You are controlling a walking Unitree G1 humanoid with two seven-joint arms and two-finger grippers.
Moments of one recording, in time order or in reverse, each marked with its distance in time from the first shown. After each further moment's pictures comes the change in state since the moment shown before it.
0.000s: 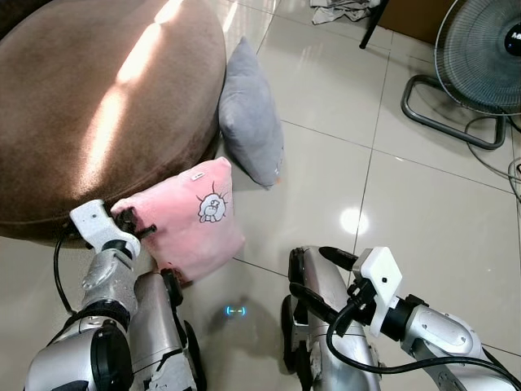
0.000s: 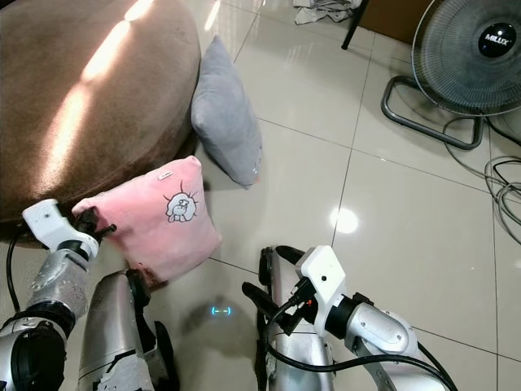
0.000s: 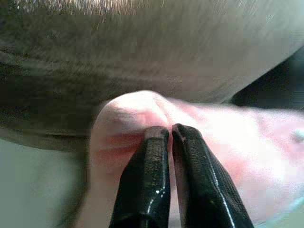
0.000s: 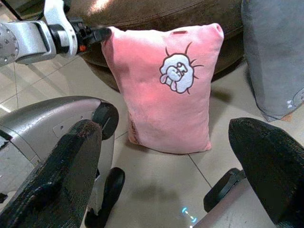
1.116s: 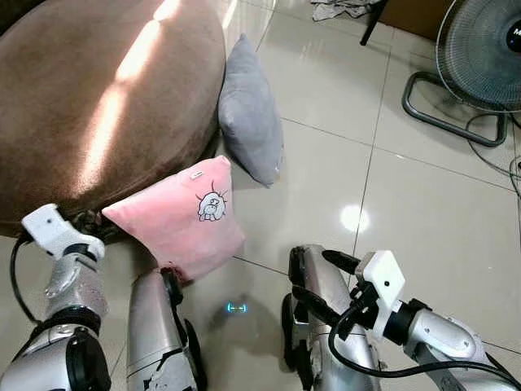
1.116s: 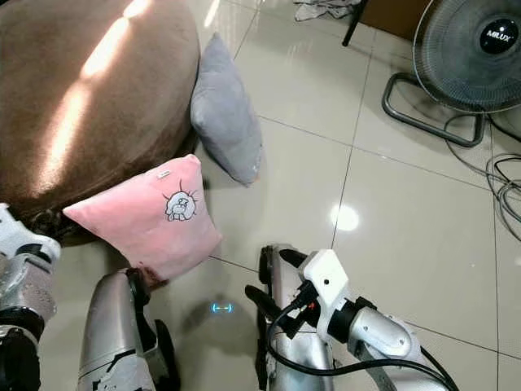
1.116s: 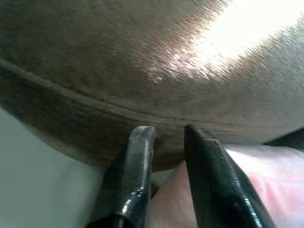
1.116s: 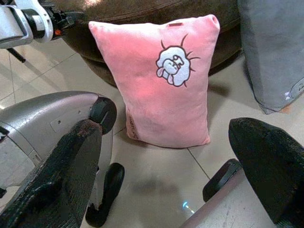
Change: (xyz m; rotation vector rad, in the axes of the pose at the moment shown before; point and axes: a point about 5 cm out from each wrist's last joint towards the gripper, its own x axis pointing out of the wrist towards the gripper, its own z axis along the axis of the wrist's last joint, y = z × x) left arm -0.007 0.045 0.029 0.039 -0.055 0.171; right arm -0.004 0.000 -0.003 0.005 0.014 -0.014
